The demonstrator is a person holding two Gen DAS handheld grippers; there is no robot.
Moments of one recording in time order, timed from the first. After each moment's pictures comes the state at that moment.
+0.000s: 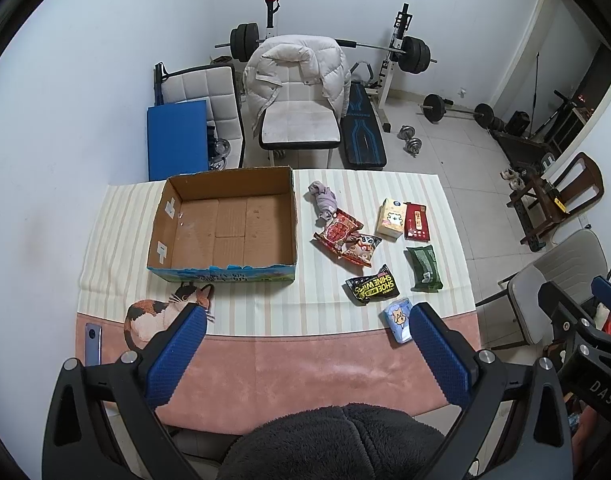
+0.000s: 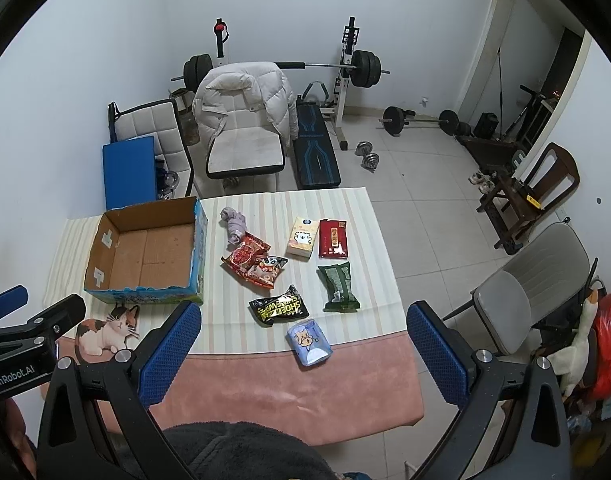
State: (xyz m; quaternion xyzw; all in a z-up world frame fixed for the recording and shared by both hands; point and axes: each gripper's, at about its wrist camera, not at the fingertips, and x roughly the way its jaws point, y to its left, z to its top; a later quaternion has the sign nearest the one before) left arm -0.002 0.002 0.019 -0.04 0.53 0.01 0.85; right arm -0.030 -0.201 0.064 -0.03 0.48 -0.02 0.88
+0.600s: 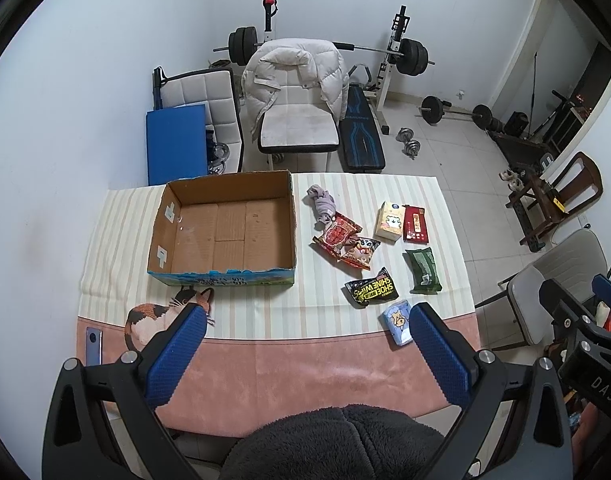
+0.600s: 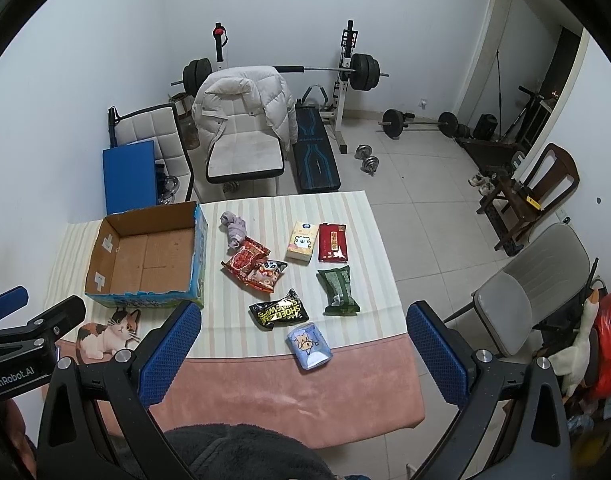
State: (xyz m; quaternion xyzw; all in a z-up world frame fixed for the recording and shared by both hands) left arm 0.001 -0.003 0.023 -0.04 0.52 0.01 0.85; right arm -0.024 -0.198 0.074 -0.03 0.47 -0.02 0.88
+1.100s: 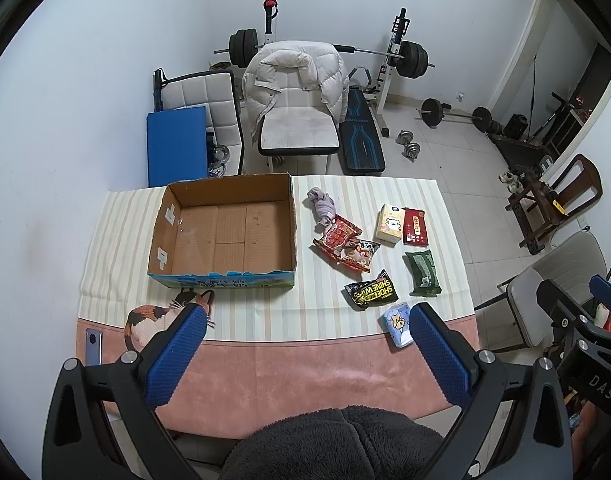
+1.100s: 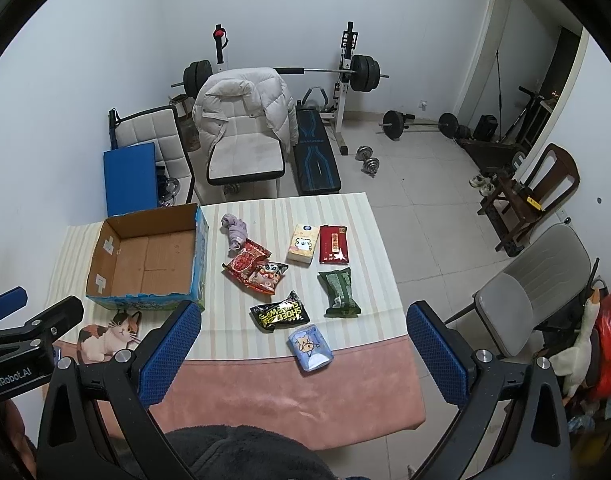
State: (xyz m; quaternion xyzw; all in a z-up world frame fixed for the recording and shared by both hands) left arm -0.002 -0.001 0.022 -0.04 0.52 0.01 0.85; right arm -0.024 -0.200 0.079 -0.02 0.47 -0.02 0.88
